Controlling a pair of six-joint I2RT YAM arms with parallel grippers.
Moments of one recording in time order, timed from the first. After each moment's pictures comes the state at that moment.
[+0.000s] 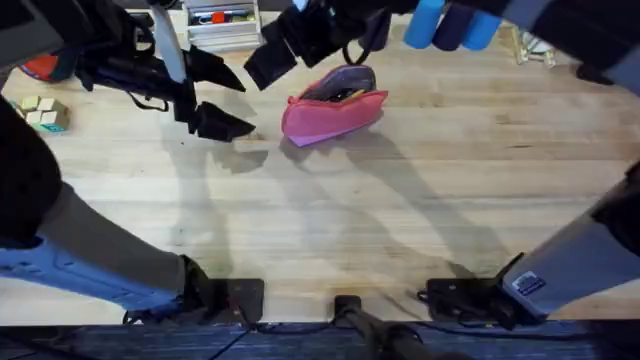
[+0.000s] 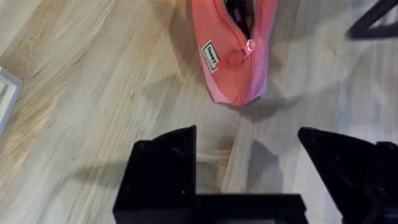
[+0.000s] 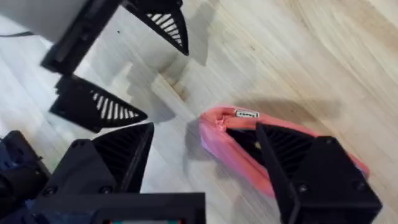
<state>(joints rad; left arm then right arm) 0.28 1.79 1.27 -1.12 0.93 1.49 0.66 1.87 1.80 -0.88 -0.23 -0.04</state>
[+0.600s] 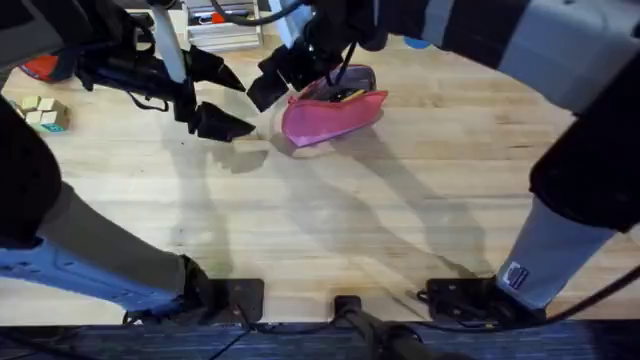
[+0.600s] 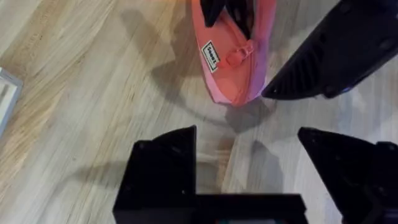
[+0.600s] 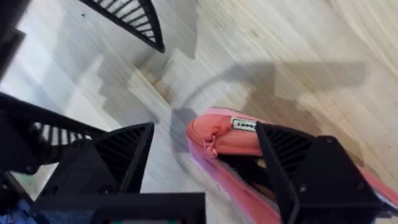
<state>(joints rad) 0.28 1.79 1.27 -1.12 0.93 1.49 0.66 2.05 1.80 -0.82 -0.23 -0.04</state>
